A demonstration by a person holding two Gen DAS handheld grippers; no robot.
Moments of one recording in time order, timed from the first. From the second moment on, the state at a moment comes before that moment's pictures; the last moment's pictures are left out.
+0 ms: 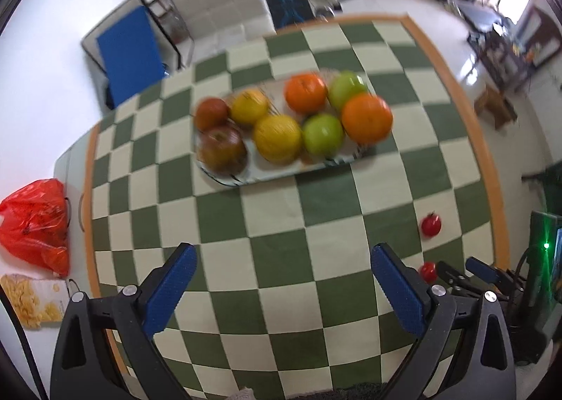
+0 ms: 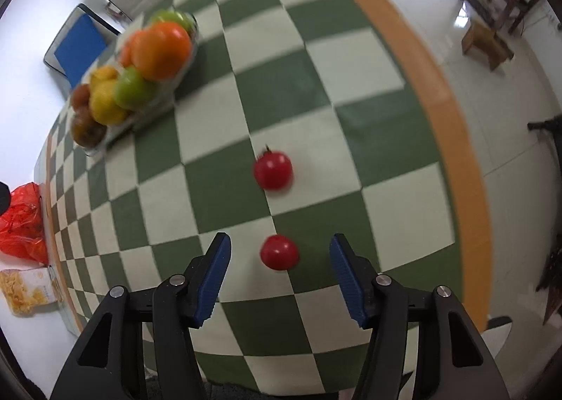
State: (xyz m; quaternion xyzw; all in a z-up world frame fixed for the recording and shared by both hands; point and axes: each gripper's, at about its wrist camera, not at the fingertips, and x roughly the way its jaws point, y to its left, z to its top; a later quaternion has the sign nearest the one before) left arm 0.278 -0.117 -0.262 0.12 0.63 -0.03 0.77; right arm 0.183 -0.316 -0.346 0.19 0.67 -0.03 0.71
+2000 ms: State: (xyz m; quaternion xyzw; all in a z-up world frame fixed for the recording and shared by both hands) left arm 0.360 0.035 -0.373 -0.34 0.70 -0.03 0.62; right arm 0.332 -0.191 -0.361 0.25 0.63 0.13 0.72
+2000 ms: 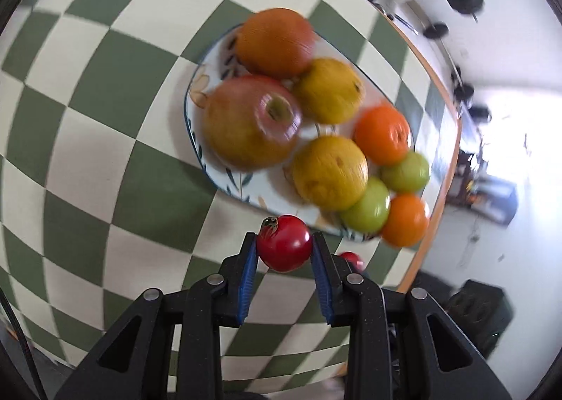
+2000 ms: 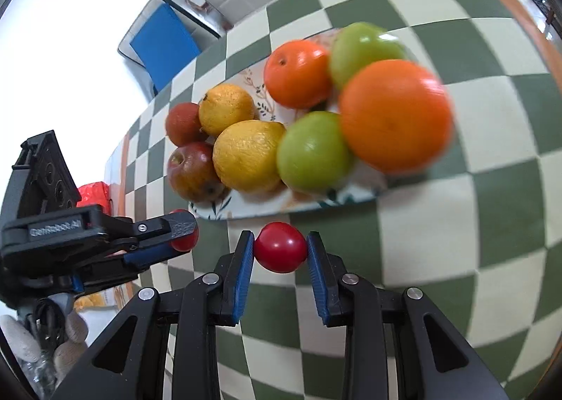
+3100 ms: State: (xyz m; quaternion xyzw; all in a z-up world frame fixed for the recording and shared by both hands) left arm 0.368 0.027 -0.358 -0.22 0.73 -0.01 0.65; right arm 0.340 -0.176 -0.316 0.10 0.62 0.08 0.78
